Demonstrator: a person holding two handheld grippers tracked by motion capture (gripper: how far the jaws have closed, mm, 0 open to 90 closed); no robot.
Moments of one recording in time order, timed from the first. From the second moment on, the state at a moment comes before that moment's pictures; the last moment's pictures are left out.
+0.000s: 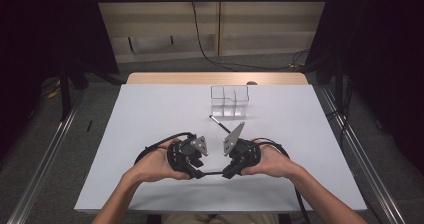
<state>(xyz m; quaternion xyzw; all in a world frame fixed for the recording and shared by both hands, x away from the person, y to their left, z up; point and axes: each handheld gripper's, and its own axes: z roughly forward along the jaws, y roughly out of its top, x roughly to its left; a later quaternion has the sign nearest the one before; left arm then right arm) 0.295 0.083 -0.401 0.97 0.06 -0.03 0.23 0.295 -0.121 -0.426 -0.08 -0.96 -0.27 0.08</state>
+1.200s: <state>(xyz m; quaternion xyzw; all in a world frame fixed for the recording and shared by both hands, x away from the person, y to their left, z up) 0.306 0.119 -0.400 0.92 0.20 0.05 0.33 0.292 -0.160 -0.426 -0.17 -0.93 -0.32 0.03</state>
